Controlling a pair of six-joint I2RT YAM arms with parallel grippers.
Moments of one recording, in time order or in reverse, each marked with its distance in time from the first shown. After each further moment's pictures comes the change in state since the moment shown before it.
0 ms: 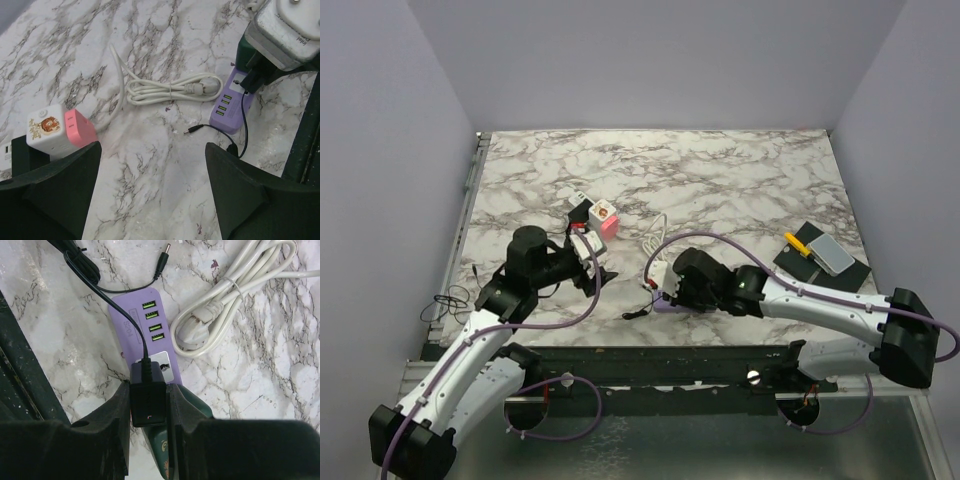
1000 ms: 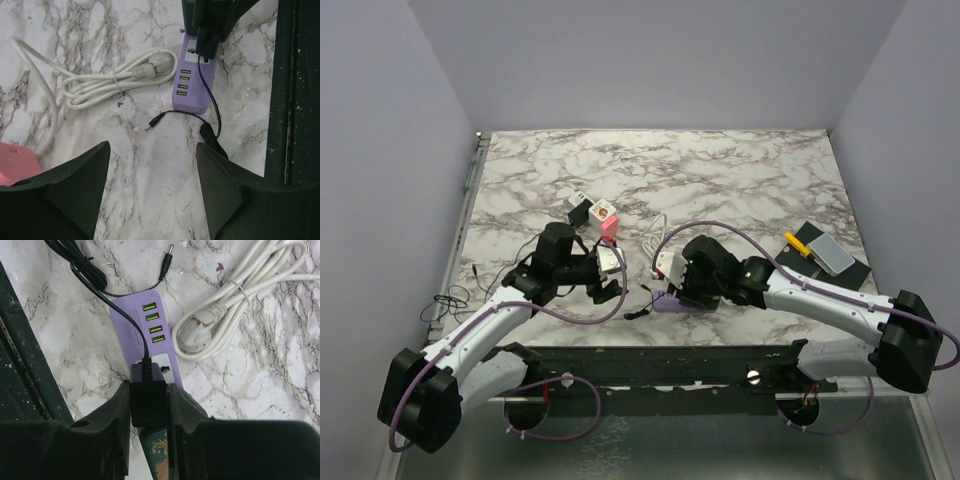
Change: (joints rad) left arm -0.049 0.234 -0.035 0.061 0.187 0.197; right arm -0.108 -0.007 0.001 -0.003 -0.167 -0.037
